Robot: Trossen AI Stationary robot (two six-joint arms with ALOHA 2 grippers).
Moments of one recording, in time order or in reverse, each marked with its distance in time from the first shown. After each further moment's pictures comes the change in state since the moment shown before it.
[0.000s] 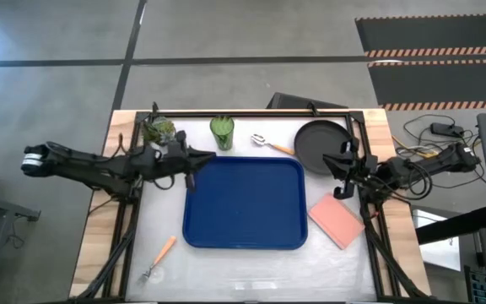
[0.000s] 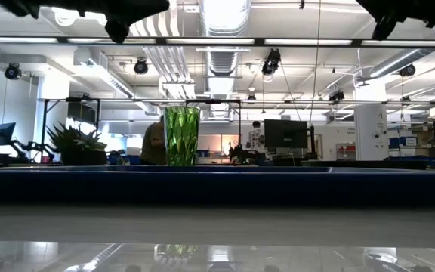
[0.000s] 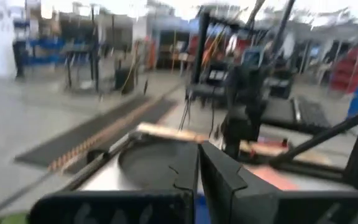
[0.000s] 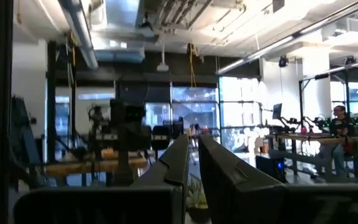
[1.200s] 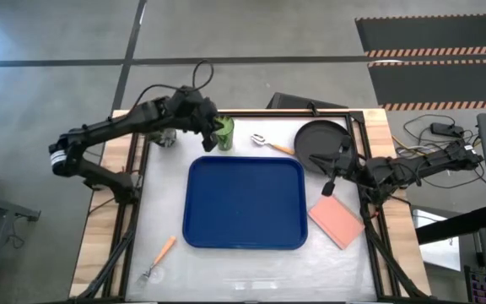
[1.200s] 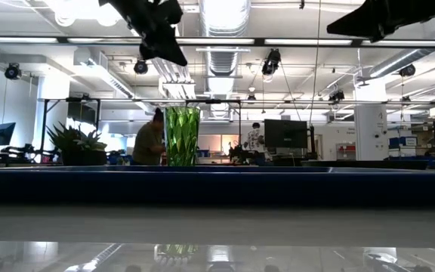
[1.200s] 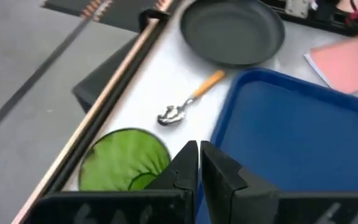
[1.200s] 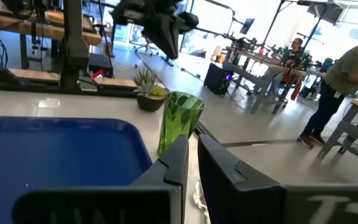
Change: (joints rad) left arm 0.479 0.445 0.721 -1.009 0.371 0.132; right arm 0.000 0.000 0.265 -0.733 0.201 0.018
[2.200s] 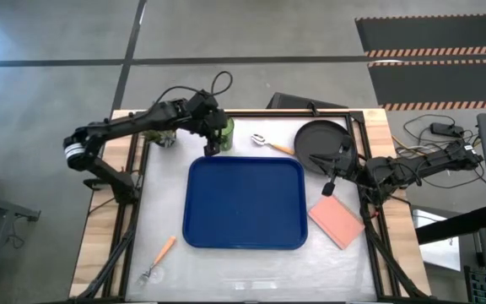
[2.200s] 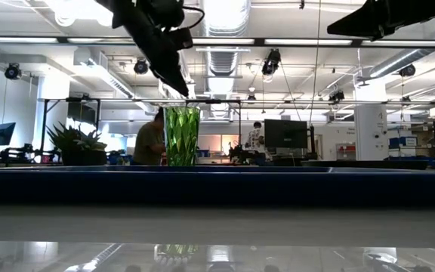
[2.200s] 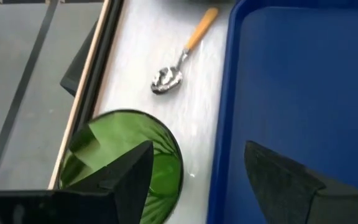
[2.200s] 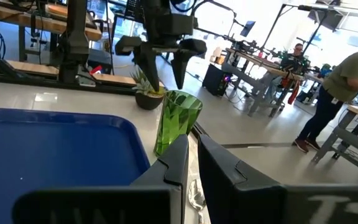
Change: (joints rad) left arm 0.029 0.132 -0.016 -0.029 0.031 0.298; right arm 0.000 -0.004 0.000 -0.006 0.000 -0.039
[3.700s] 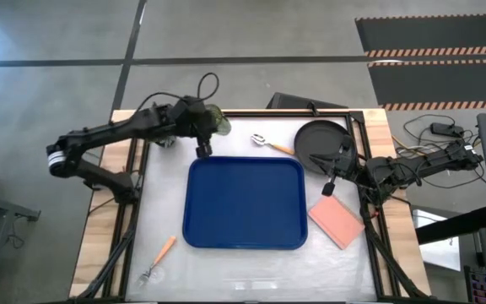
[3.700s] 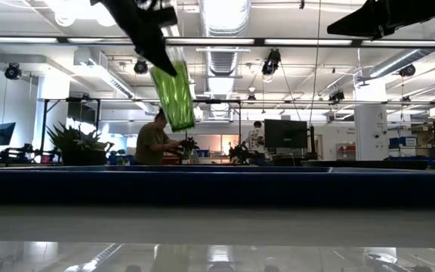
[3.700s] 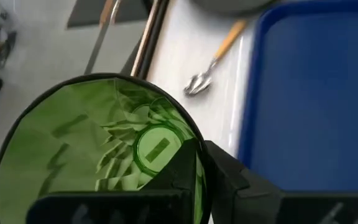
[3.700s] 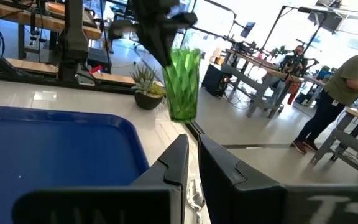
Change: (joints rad) left arm -0.088 -0.191 -0.070 0.003 -0.203 -0.013; right arm 0.000 0.000 0.000 0.001 0.000 -0.013
